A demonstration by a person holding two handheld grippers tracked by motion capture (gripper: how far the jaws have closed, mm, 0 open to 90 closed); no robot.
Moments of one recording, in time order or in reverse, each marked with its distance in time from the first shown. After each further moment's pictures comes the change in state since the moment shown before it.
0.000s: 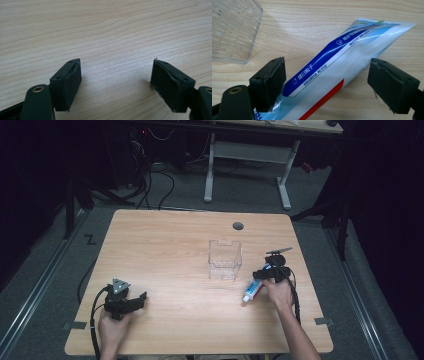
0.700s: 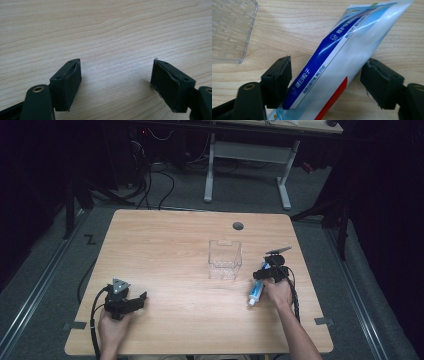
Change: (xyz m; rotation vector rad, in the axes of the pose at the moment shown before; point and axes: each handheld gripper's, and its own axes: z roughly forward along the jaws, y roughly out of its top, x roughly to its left) left arm 0.000 0.000 0.000 0.000 0.001 0.002; right arm -0.004 0.003 0.010 0.051 0.023 0.012
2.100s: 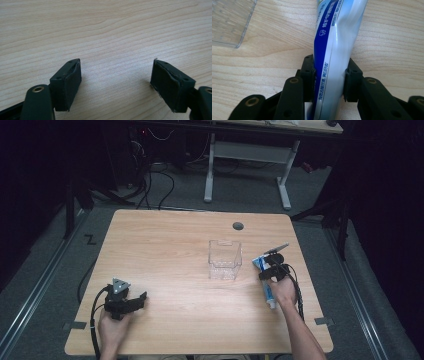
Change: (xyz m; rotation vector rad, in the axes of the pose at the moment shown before) left arm 0.000 0.000 0.000 0.000 0.000 0.000; right arm -0.004 0.006 -0.001 0.059 0.008 -0.134
